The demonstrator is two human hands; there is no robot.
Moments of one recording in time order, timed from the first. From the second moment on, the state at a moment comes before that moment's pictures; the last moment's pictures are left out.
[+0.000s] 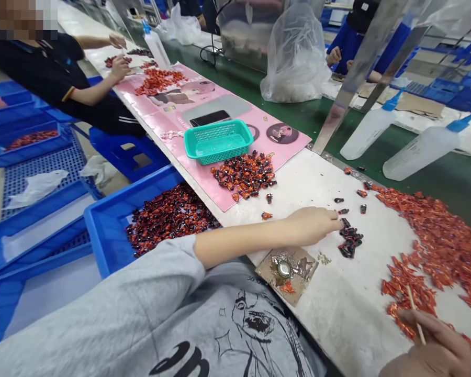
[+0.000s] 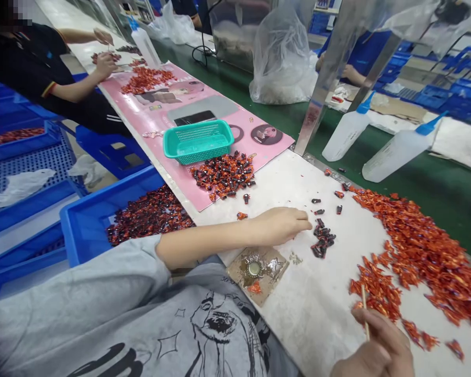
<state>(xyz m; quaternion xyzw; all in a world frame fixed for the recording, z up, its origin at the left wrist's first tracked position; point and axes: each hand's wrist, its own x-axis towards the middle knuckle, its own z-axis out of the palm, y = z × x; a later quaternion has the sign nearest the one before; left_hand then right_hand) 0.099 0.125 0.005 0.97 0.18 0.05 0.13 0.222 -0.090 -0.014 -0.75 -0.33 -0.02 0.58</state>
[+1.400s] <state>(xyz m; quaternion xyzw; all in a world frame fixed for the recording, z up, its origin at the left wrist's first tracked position) -0.028 0.072 -0.023 0.38 0.31 0.44 0.75 0.142 -0.052 -0.029 -0.70 -0.42 0.23 0.53</state>
